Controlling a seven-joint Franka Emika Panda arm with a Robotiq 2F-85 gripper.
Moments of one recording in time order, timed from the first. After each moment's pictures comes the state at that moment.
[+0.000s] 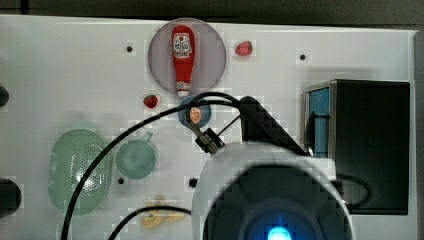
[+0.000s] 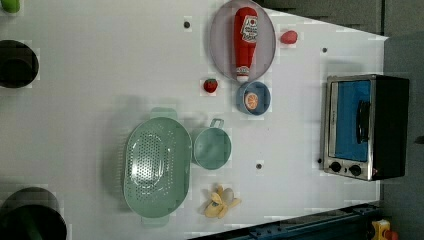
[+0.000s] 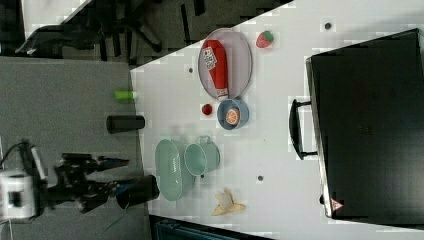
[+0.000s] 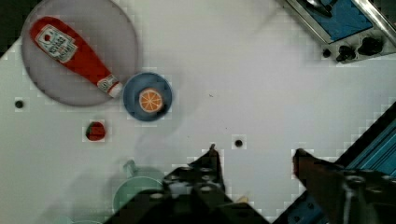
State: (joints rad) arm -0.01 -0.33 -0.01 -1.90 -0.03 -0.02 0.02
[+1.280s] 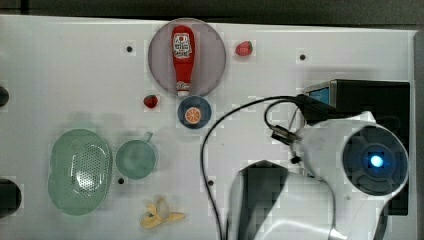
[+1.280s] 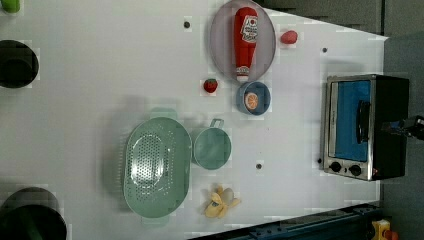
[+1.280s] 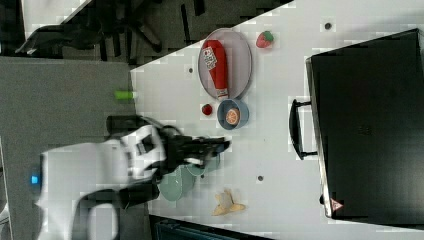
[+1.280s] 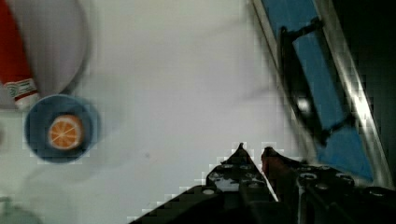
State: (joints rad) arm -0.04 -0.19 -0.27 -2.19 -0.11 0.49 -0.65
